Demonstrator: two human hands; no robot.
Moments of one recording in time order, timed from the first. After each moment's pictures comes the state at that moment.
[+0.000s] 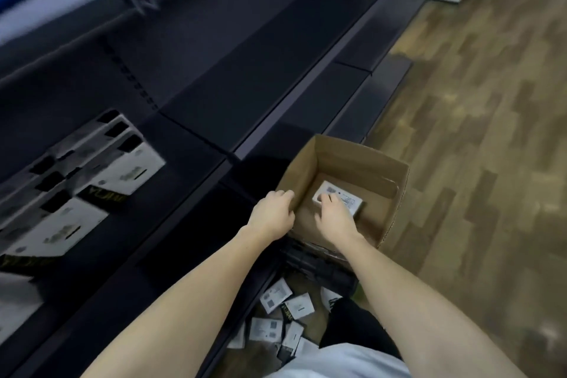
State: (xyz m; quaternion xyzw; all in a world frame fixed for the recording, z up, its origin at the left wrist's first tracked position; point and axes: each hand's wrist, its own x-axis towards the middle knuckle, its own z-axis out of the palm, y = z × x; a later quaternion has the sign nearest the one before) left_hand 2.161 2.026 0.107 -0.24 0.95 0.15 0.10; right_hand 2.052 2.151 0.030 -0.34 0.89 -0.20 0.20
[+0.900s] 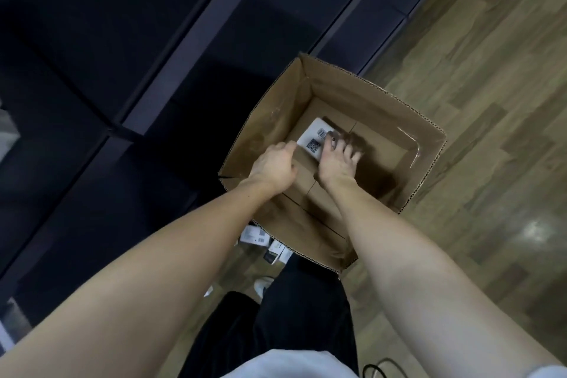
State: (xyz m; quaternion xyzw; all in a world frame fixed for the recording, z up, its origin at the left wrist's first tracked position) left_hand 2.015 2.009 -0.038 -0.33 0.88 0.21 0.25; right_hand 1.921 2.102 -0.140 -0.29 0.89 0.00 0.35
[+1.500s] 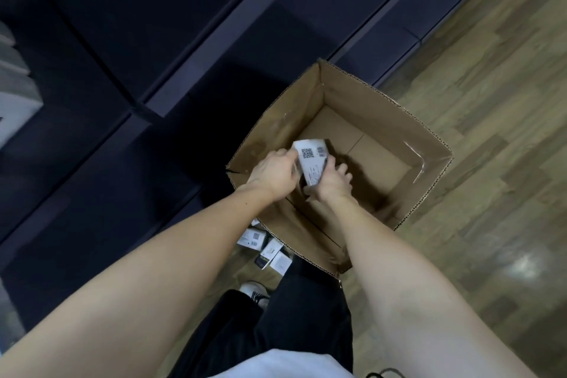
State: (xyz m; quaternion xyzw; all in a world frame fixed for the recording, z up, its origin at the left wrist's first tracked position) left_hand 2.035 2.015 -0.018 -0.36 0.88 0.21 0.24; right_hand 1.944 2.113 -0.130 -0.20 0.86 -0.11 0.46
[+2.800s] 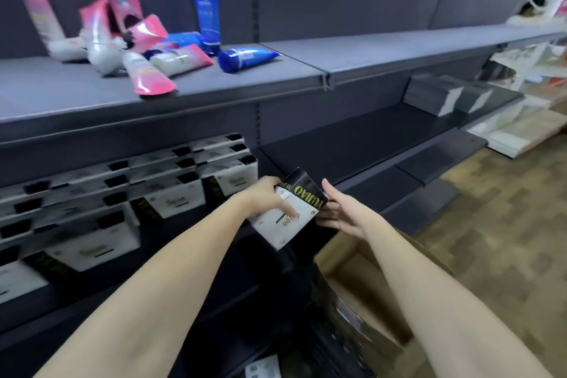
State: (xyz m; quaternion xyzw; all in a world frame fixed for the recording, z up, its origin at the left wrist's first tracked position) left_hand 2.306 1.936 0.278 -0.39 0.78 0.48 -0.06; right_hand 2.108 2.051 0.232 -0.29 0.61 -0.49 0.55
